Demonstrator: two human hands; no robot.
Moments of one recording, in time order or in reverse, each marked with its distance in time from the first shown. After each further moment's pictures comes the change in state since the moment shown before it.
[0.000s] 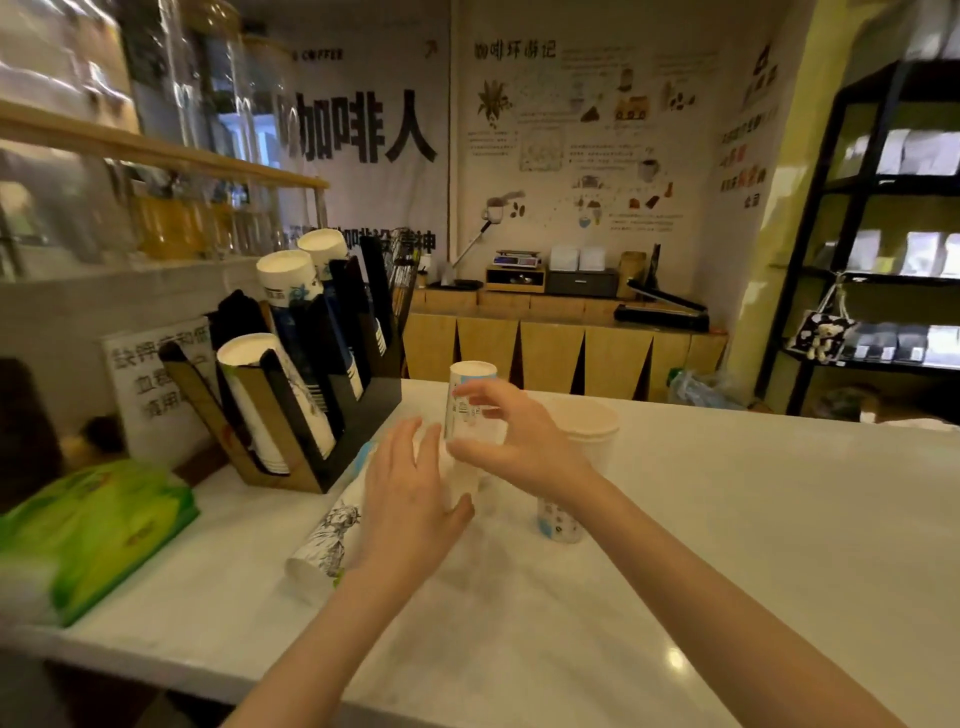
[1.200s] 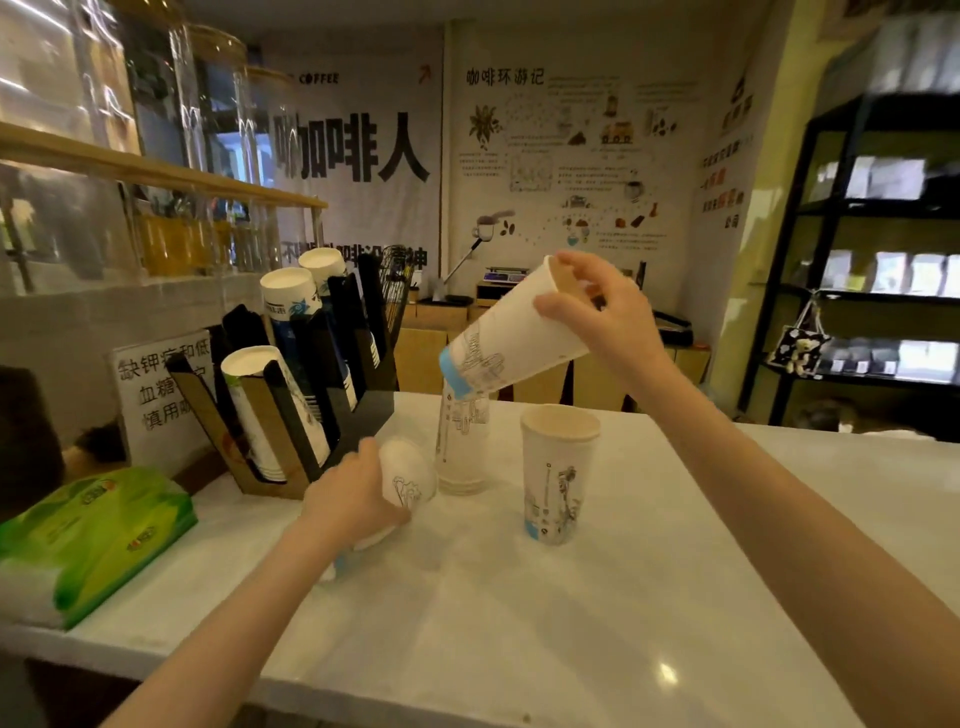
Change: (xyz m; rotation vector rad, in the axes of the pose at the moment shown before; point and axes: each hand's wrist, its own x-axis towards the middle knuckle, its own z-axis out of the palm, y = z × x) left_hand 0.031 -0.048 -0.023 0.152 -0.432 -0.298; right_hand 0.019 -0.053 -0.107 -0.011 0.405 0.015
